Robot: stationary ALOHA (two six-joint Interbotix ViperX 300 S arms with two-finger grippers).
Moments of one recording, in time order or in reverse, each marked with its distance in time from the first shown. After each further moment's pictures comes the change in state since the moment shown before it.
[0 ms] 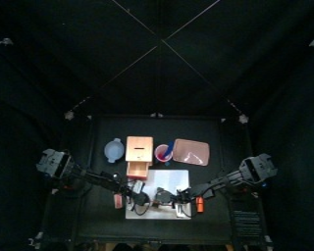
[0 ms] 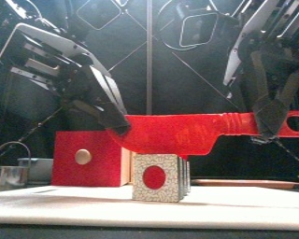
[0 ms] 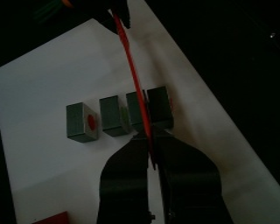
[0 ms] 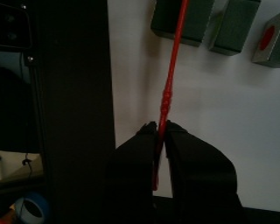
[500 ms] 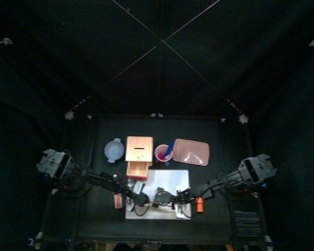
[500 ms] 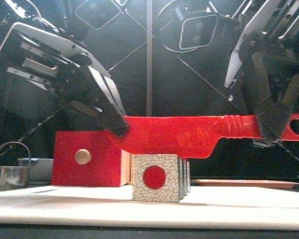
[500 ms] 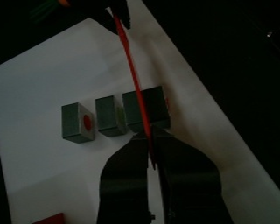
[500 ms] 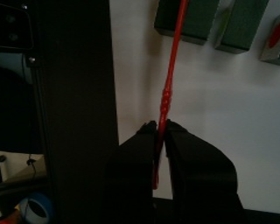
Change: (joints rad) left arm -0.009 0.003 0.000 -0.008 -0.002 0.000; right arm 0.005 0.015 -0.002 0.021 -0.005 0.002
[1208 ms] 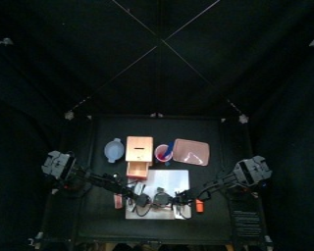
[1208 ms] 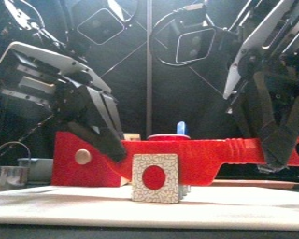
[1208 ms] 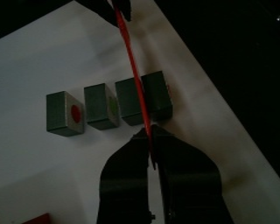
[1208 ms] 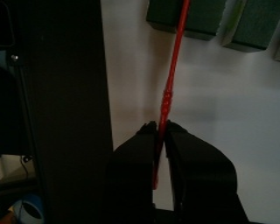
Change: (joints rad) left arm -0.006 0.084 -0.011 -0.020 -0.003 0.000; right arm 0.006 0.078 -0.015 -0.002 -0.020 -0.002
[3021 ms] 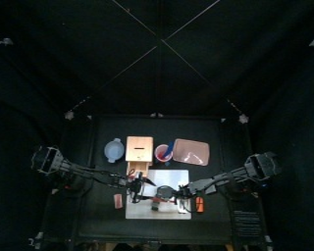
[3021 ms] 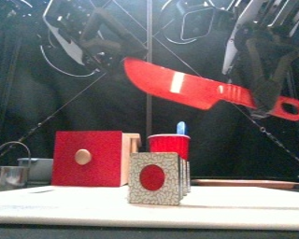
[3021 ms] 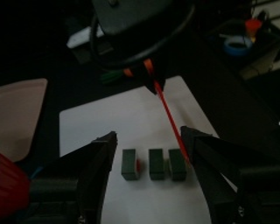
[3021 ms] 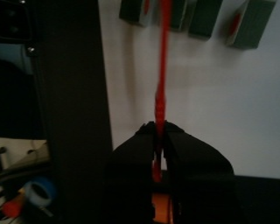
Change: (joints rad) left arm 0.092 -0.272 0.064 -0.114 -0.229 0.011; right arm -0.083 -0.183 0.002 0.014 0.196 0.000
